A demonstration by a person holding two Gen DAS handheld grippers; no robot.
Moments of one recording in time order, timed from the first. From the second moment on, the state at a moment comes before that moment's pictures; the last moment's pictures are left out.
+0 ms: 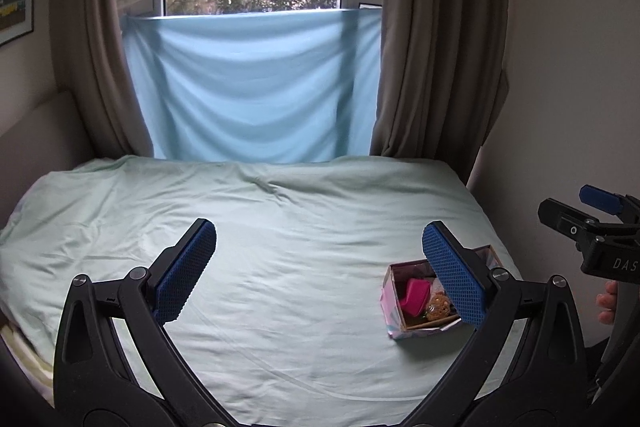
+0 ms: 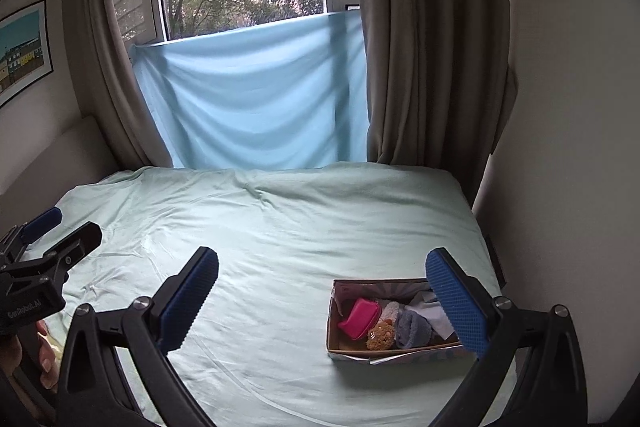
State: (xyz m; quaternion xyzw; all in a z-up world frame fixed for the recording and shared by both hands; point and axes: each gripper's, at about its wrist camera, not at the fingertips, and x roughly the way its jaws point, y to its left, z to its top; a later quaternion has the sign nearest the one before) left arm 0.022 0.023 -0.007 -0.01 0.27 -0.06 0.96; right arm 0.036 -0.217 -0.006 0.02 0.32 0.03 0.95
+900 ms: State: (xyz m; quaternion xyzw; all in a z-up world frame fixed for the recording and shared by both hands) left arm 0.014 0.021 -0.003 -0.01 0.25 -0.06 0.97; right arm 0.025 -0.209 0.008 0.02 0.29 0.00 0.96
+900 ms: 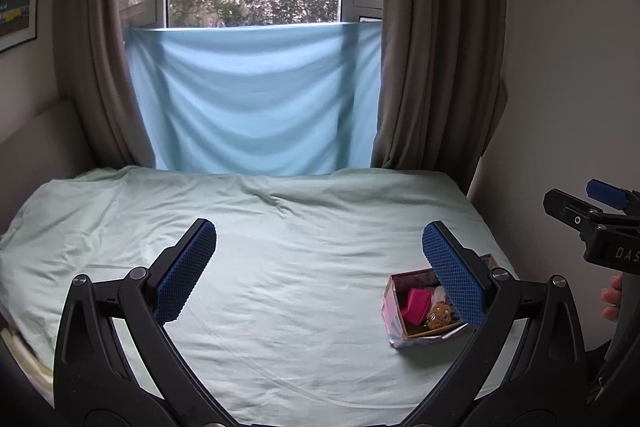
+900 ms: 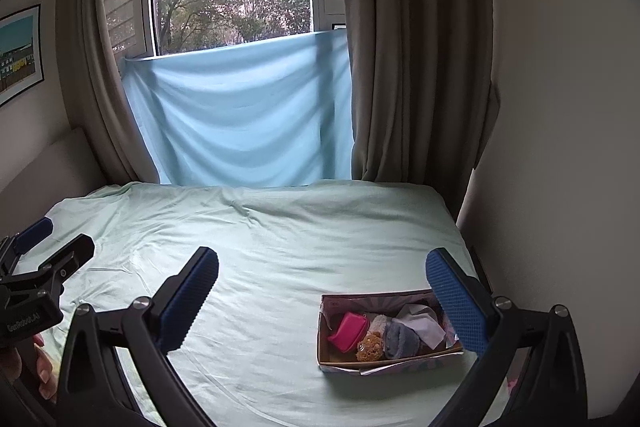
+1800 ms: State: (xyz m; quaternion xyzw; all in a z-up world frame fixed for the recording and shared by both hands) left arm 0.013 0.018 0.003 -0.01 0.22 -0.06 0.97; right arm 0.026 -0.212 0.012 0.02 0.28 -0.01 0.96
